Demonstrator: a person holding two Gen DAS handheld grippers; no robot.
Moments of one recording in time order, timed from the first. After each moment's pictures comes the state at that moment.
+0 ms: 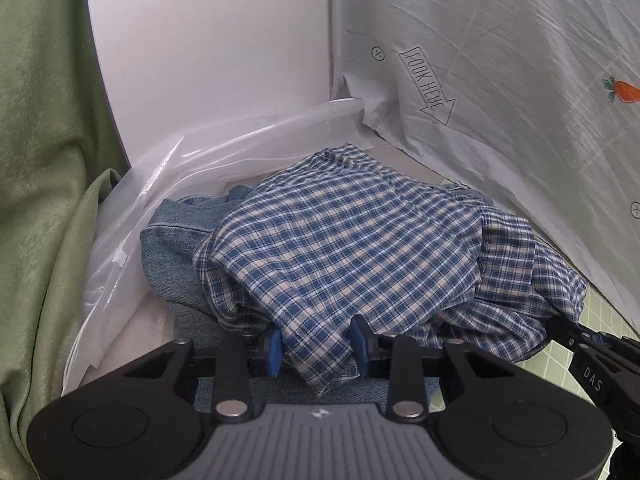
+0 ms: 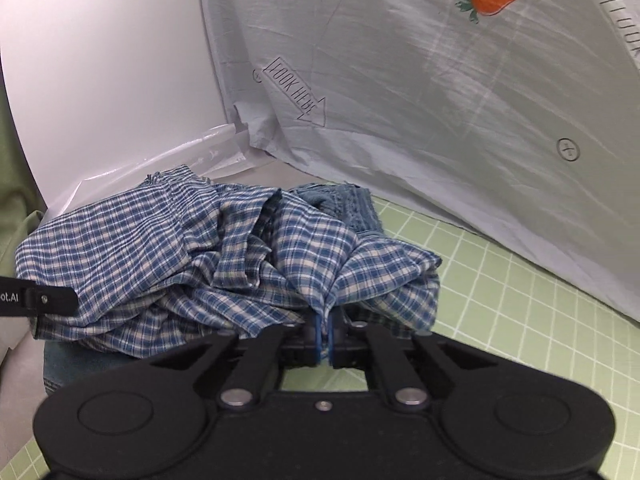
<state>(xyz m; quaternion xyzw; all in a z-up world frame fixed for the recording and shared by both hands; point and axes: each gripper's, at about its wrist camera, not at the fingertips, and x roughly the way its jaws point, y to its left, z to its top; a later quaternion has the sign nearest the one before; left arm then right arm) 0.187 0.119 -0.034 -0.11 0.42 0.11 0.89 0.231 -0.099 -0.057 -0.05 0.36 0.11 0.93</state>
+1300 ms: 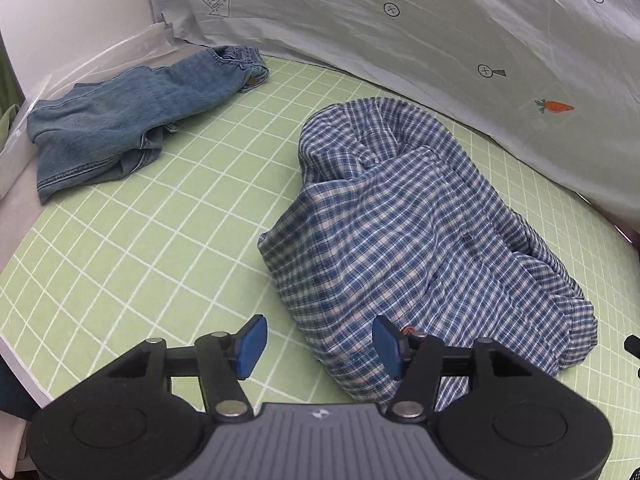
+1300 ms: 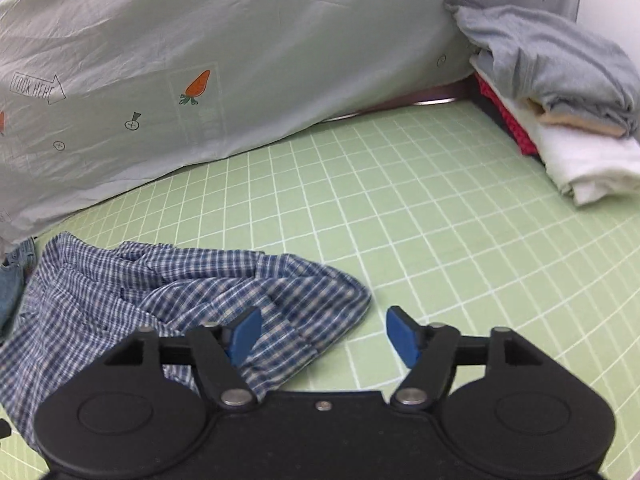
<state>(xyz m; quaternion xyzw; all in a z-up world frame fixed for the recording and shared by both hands) 0.004 -0.164 -0.032 -0.06 0.49 -0.03 0.87 -0.089 -0.529 -0.064 0.20 0.38 -0.22 0.88</state>
